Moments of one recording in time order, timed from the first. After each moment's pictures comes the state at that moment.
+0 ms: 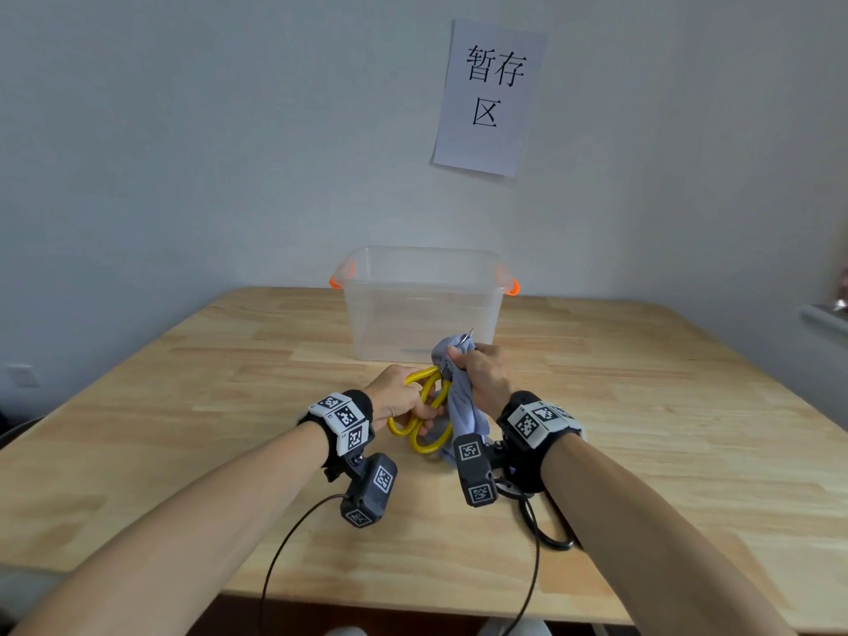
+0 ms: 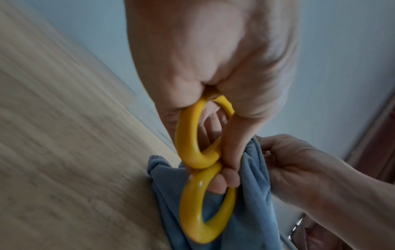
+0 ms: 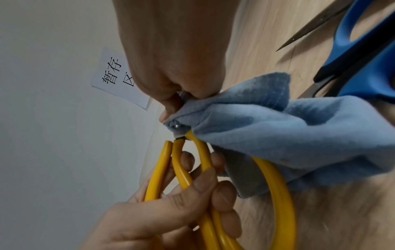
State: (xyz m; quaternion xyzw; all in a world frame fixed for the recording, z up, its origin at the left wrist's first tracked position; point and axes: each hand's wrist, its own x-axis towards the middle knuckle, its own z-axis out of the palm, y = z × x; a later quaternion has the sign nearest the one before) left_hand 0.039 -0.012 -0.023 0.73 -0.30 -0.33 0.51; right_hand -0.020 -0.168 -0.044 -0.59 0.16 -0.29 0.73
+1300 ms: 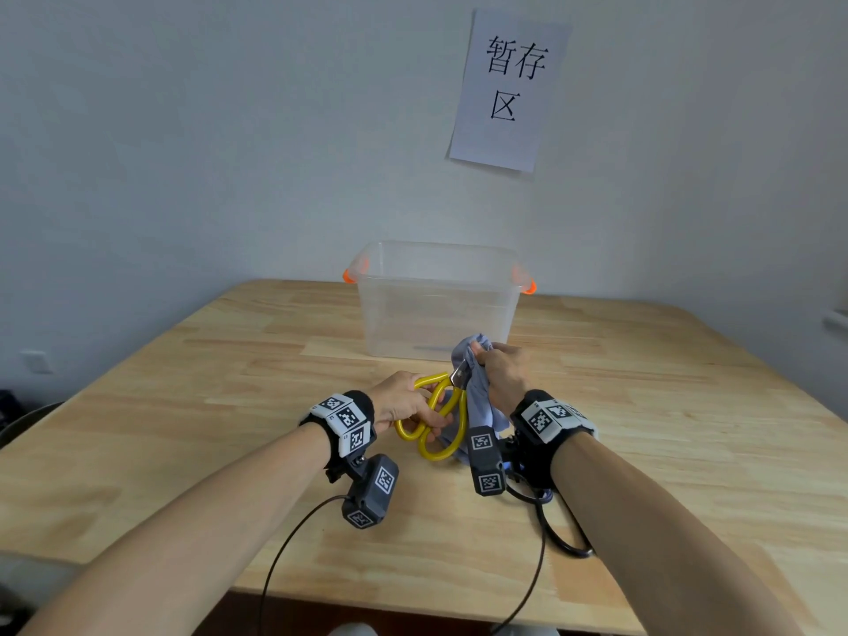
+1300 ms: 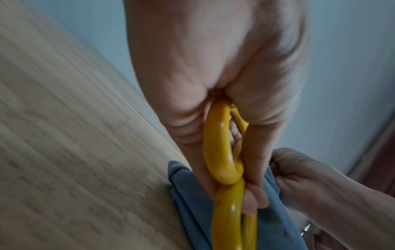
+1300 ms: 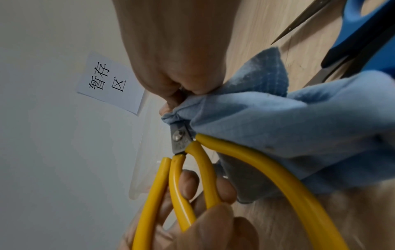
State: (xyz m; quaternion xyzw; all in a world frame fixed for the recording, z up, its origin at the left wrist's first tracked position) left_hand 0.051 0.001 -0.029 0.70 -0.32 -0.40 0.50; right_hand -0.004 -0.178 -0.050 -0.56 0.21 -0.31 0.74
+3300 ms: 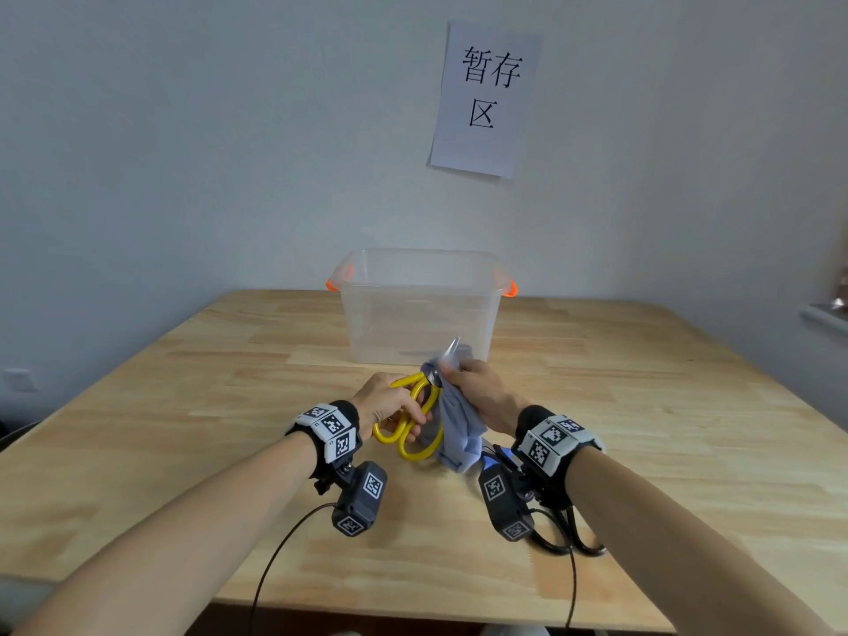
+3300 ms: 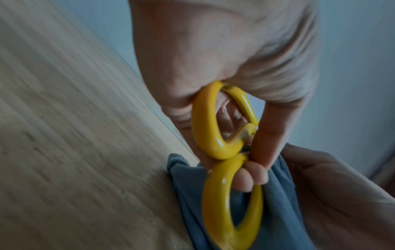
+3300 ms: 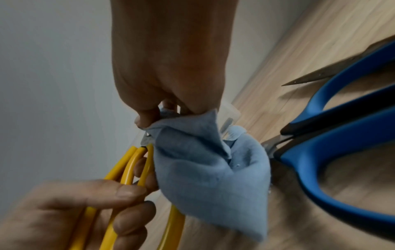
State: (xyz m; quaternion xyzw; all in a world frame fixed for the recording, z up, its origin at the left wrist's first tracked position) left_hand 0.041 0.002 -0.023 0.71 -0.27 -0.35 0.54; right_hand -0.041 -0.158 -0.037 -0.72 0.16 -0.17 0.65
